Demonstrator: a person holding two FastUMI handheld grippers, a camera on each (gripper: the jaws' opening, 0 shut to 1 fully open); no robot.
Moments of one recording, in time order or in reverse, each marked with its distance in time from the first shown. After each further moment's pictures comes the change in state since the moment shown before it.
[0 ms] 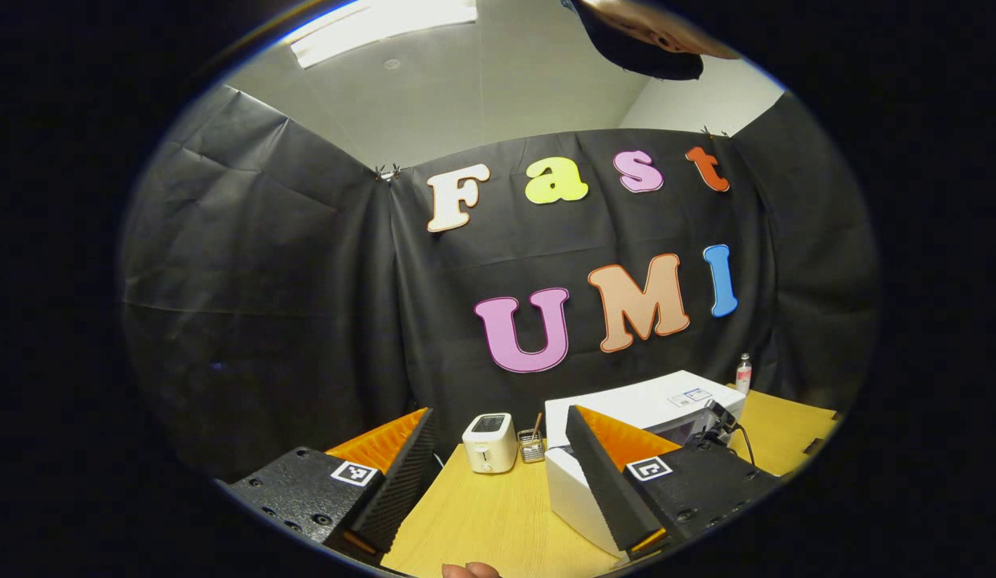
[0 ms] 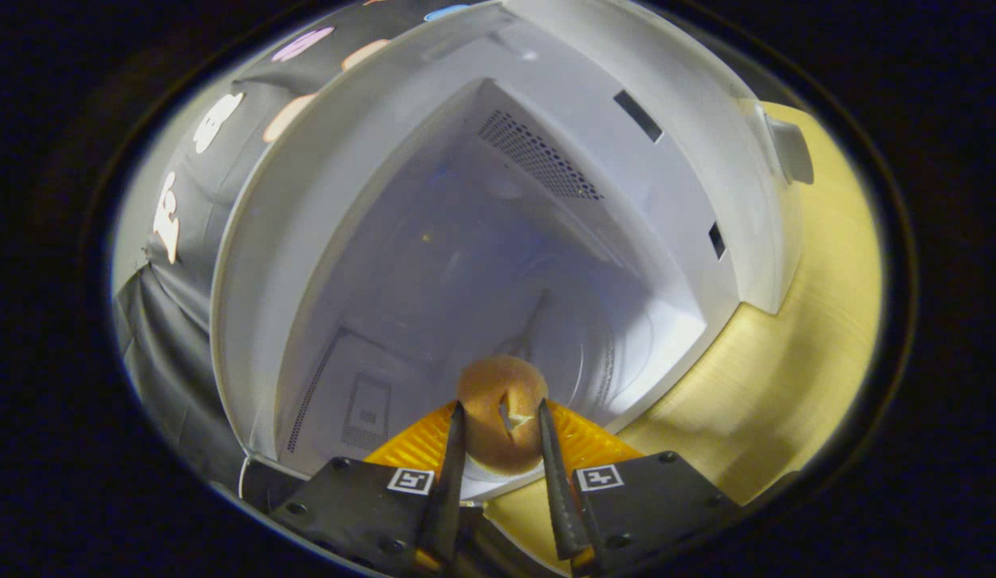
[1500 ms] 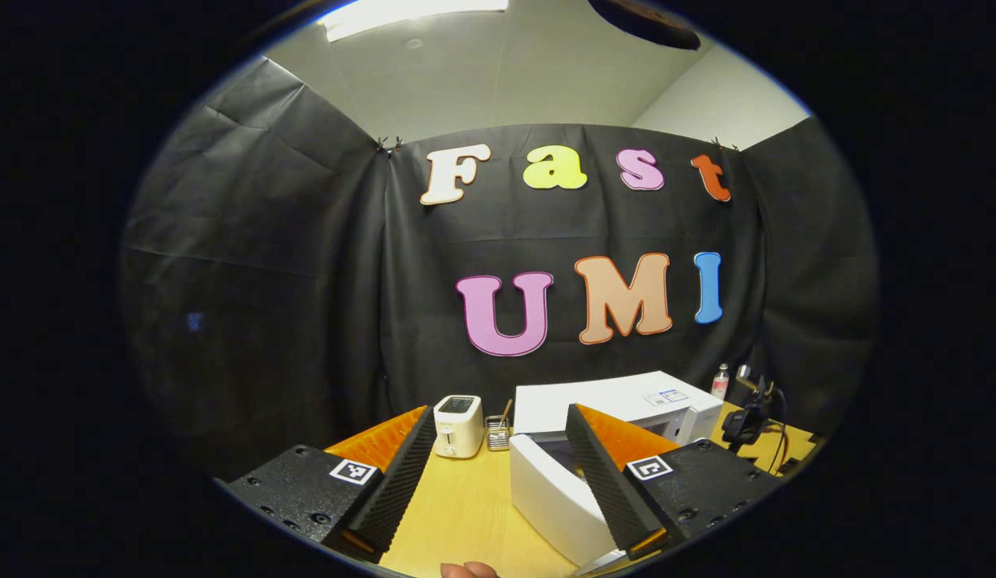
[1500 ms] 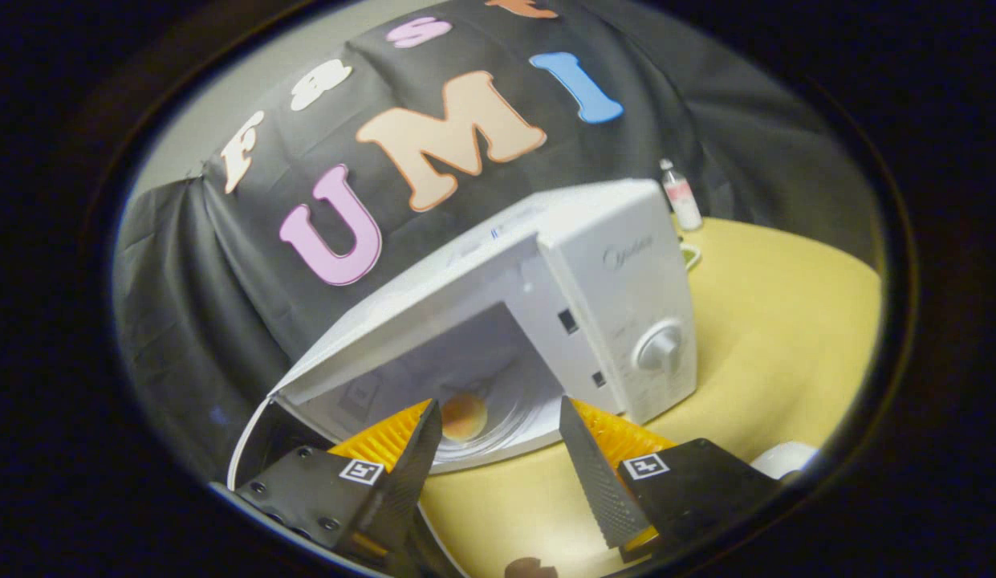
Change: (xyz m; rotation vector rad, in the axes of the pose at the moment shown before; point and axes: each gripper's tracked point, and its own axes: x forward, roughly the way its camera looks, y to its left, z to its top) left arm 0.008 -0.039 -0.039 -0.132 0.041 -0.066; right arm -0.134 -0.021 0.093 -0.460 -0.168 0.052
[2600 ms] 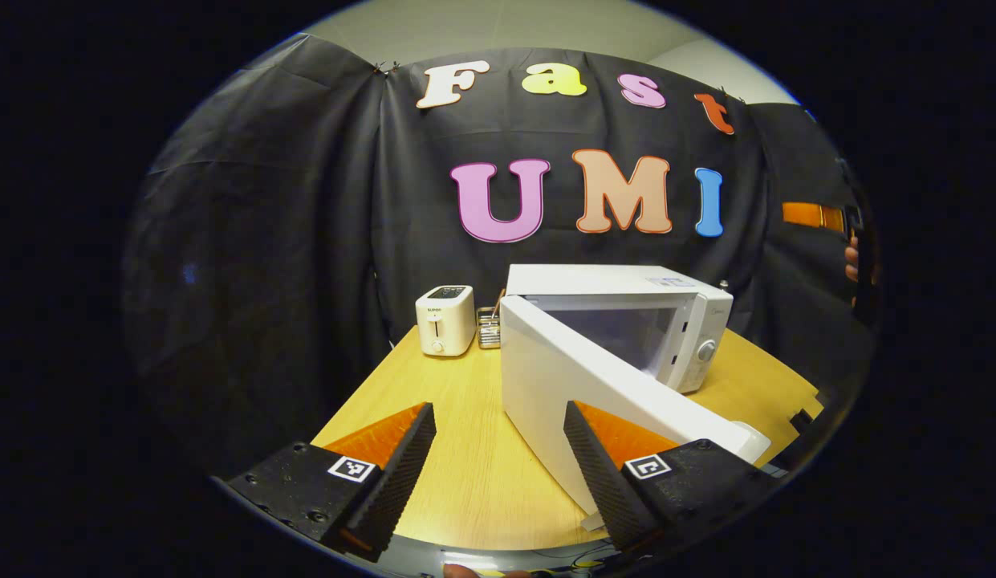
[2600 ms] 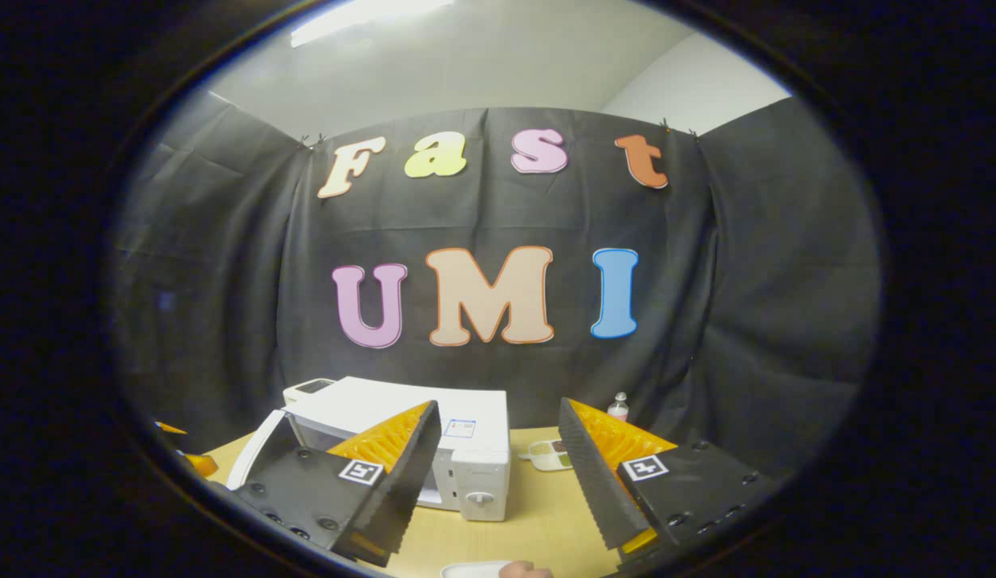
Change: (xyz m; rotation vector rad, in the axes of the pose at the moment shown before) left arm -0.031 -0.010 -0.183 -0.029 0.344 -0.007; right arm -0.186 -0.014 0.237 -0.482 -0.404 0.001
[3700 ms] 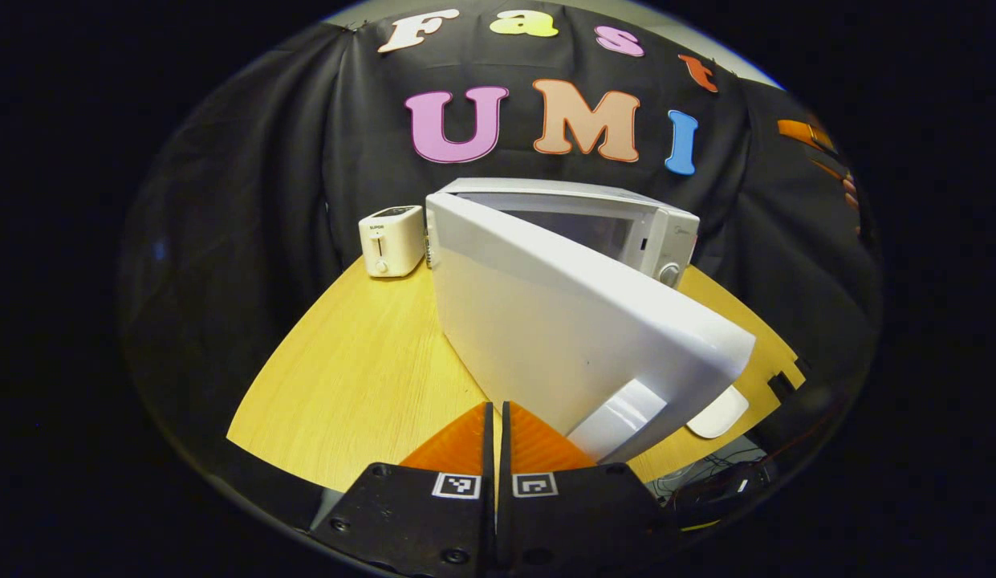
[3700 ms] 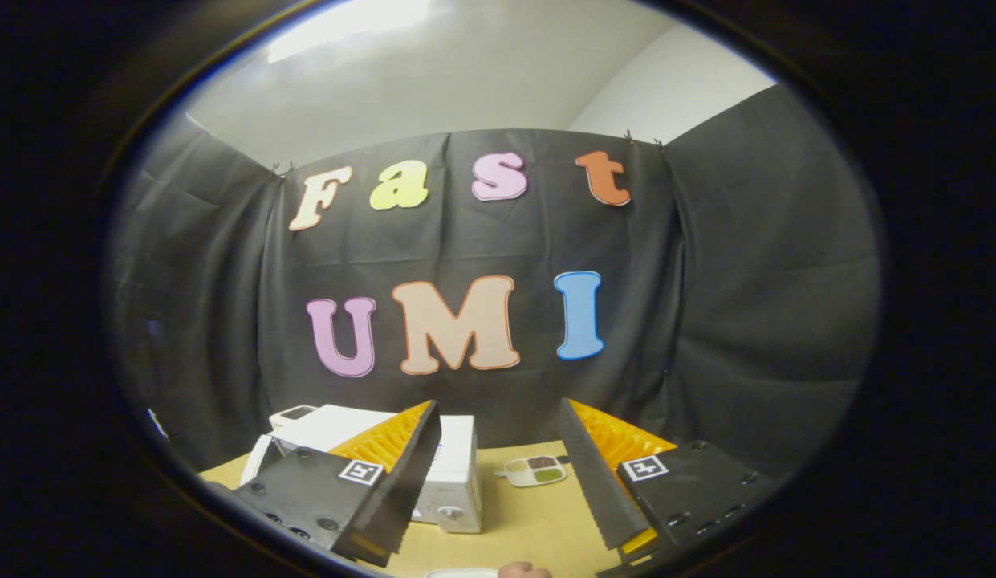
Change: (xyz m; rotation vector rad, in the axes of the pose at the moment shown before) left arm 0.005 -0.080 -0.078 0.005 0.249 -0.126; right arm -0.015 -0.068 0.036 0.062 -0.063 -0.079
